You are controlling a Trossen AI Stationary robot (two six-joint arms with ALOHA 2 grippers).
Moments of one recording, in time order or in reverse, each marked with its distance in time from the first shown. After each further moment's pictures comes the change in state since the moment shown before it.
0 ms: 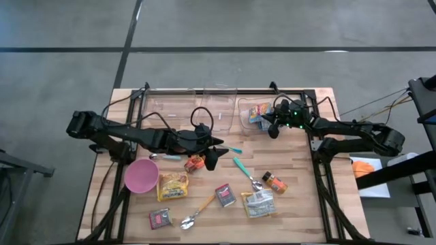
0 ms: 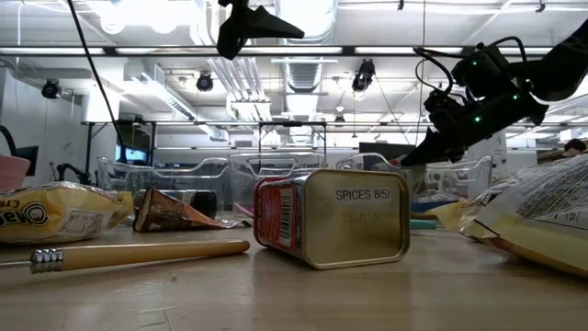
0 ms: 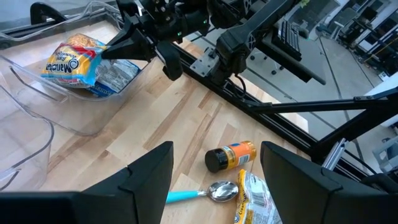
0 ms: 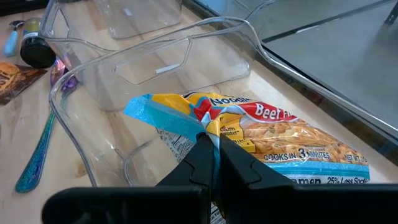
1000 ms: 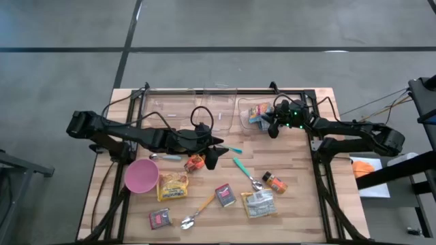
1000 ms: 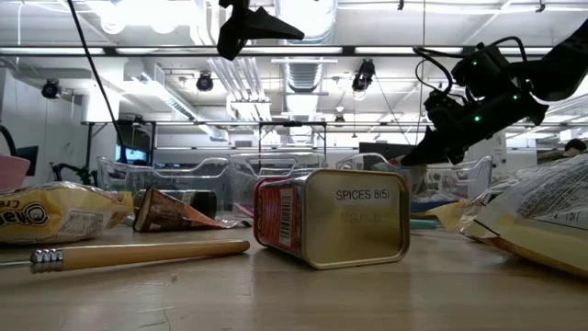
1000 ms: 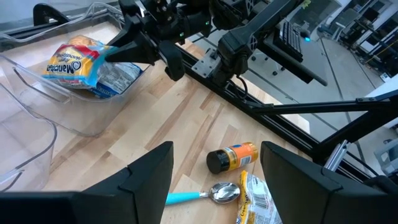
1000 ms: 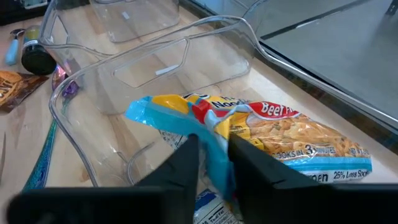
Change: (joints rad) left arm 0.006 0.000 0.000 0.000 0.000 0.002; right arm 0.000 0.000 0.000 -0.001 0.002 0.047
